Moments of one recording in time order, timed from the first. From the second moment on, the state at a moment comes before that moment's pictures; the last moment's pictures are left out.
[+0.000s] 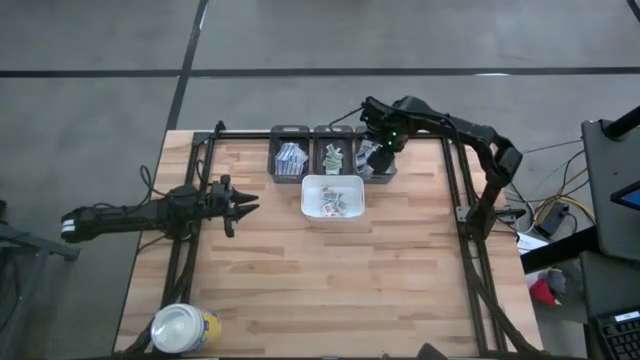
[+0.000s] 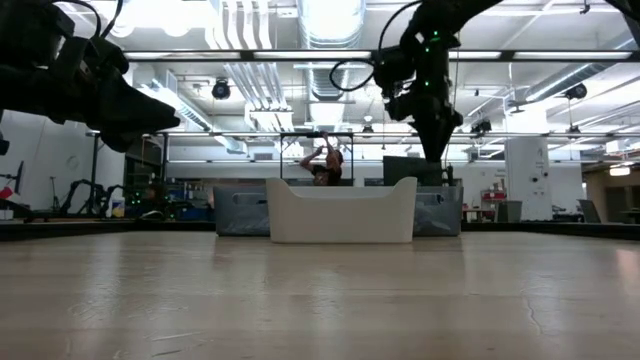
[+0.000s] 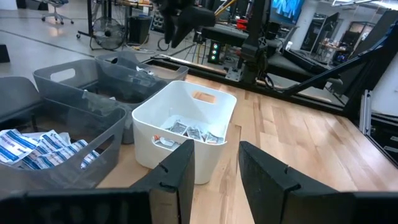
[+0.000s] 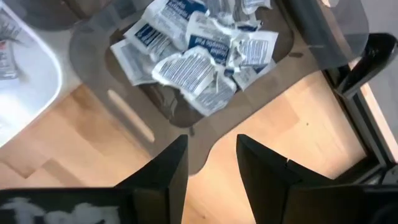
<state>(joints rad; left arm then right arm) 0.15 0.26 0.04 0.06 -0.05 -0.21 -0.60 1.79 1.57 -1.26 0.10 0.07</state>
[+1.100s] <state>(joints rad) 0.15 0.26 0.04 0.06 -0.05 -0.18 -0.12 0.93 0.82 -0.82 0.19 0.50</state>
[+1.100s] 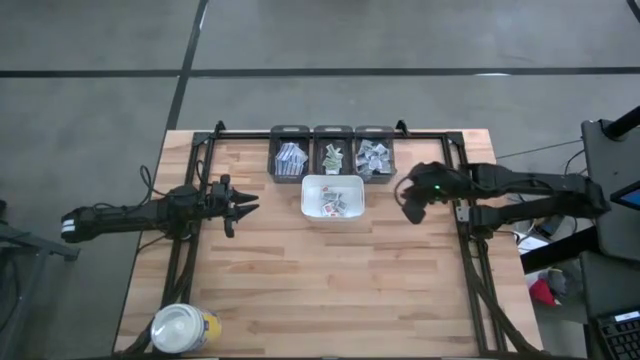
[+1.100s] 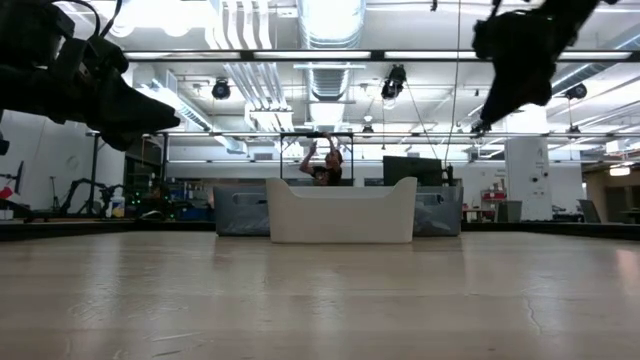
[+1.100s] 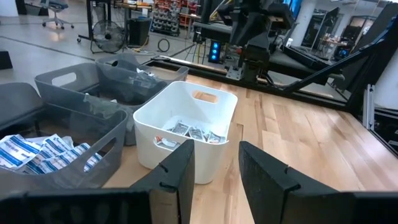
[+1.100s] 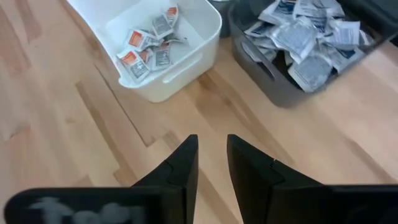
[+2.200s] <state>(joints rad) 0.15 0.26 0.04 0.06 -0.05 -0.18 -0.12 0.22 0.30 -0.31 0.08 0.35</state>
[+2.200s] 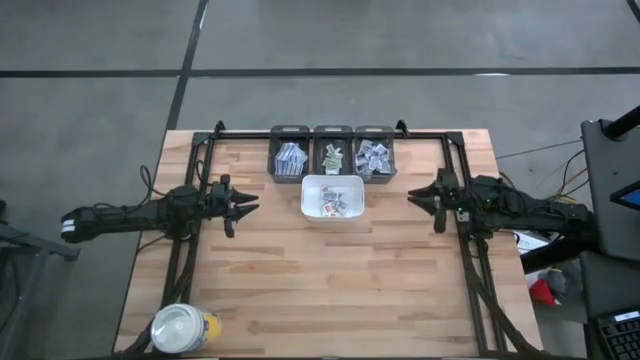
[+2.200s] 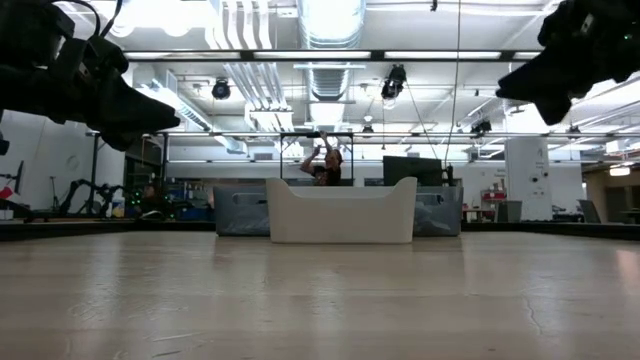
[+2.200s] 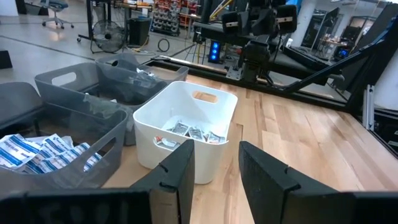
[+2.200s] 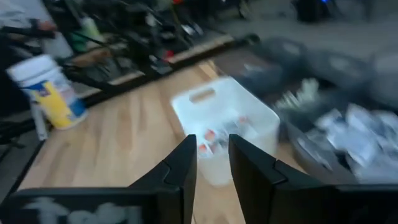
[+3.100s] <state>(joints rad) 0.15 0.26 0.04 0.06 -0.05 -0.18 -0.12 0.01 0.08 -0.11 0.04 0.22</state>
